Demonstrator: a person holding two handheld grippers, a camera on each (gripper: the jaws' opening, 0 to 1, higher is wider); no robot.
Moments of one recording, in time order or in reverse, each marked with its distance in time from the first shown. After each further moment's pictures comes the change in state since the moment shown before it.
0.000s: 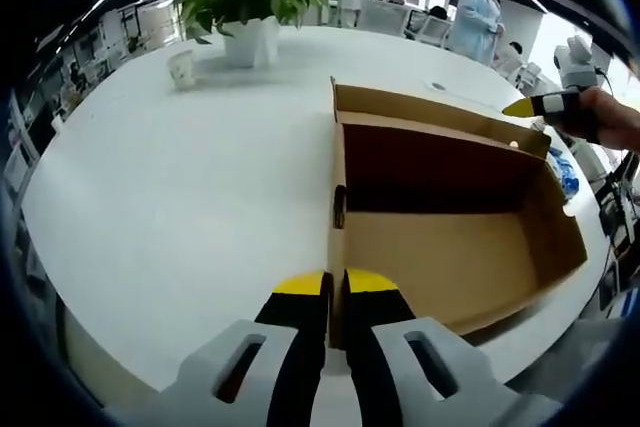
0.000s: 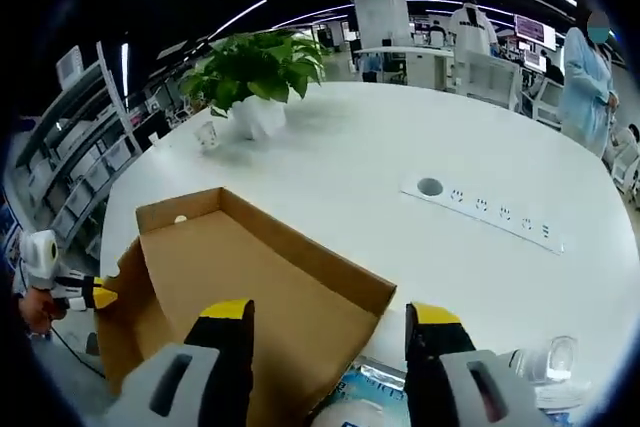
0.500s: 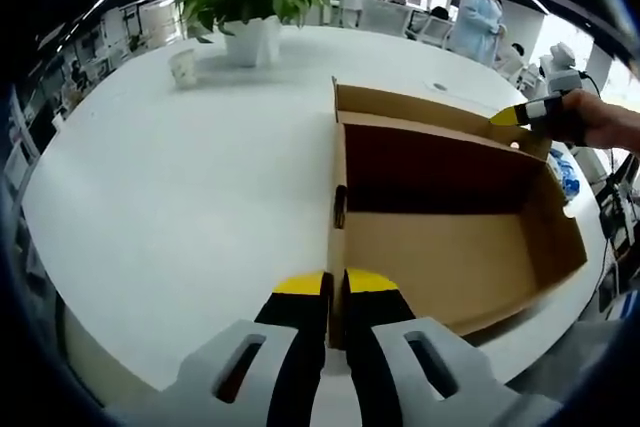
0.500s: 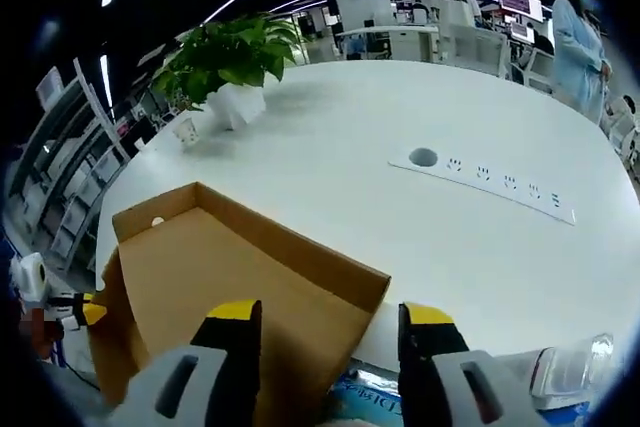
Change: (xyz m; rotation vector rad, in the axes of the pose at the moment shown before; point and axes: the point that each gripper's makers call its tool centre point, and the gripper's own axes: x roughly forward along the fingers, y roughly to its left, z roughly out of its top) left arm -0.001 0.000 0.000 -0.005 0.001 0.002; right arm 0.022 -0.008 -0.016 0.096 0.071 -0.014
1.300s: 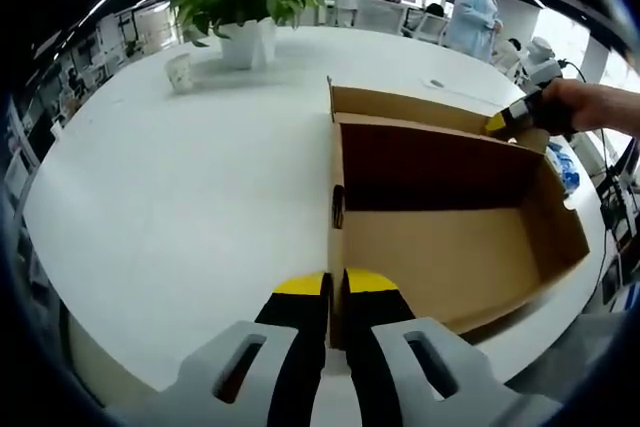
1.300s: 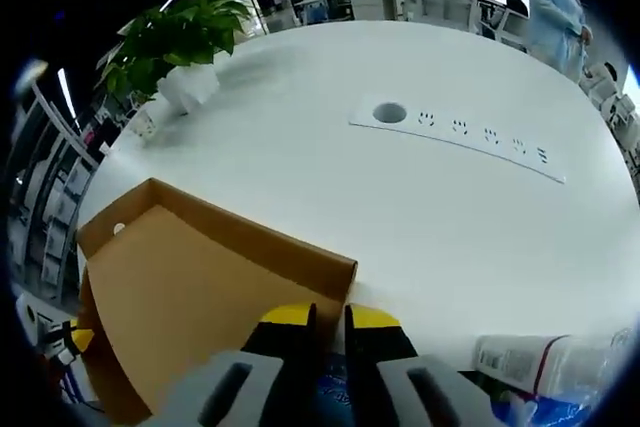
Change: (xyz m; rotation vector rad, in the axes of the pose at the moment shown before) left arm 0.001 0.000 0.000 0.031 0.000 0.001; right arm 0.014 -0.026 -0.012 0.125 0.131 -0.117
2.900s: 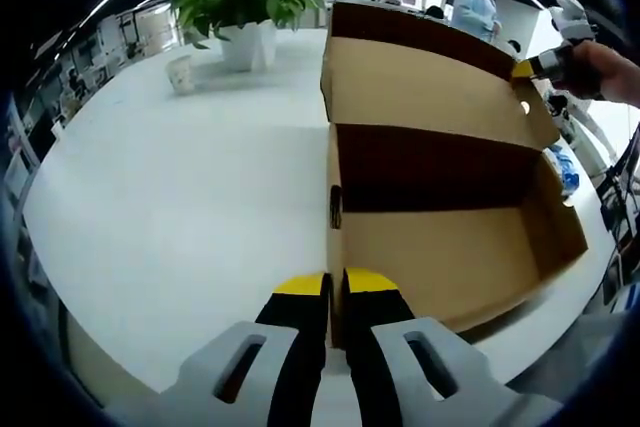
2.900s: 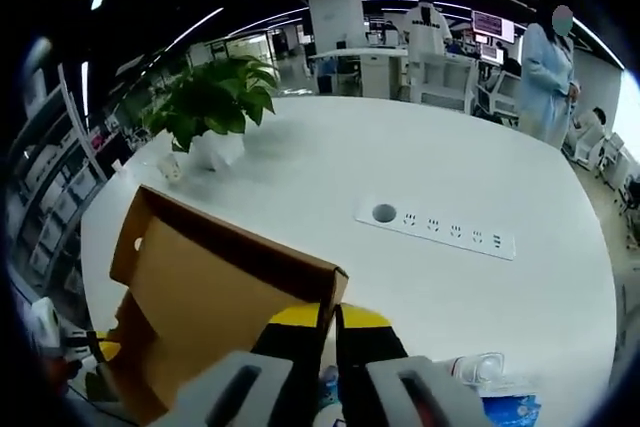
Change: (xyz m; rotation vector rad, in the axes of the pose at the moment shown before) left arm -0.001 0.001 -0.001 -0.006 -0.013 0.001; right arm -0.098 0.025 0.060 -0.104 -0.247 -0.031
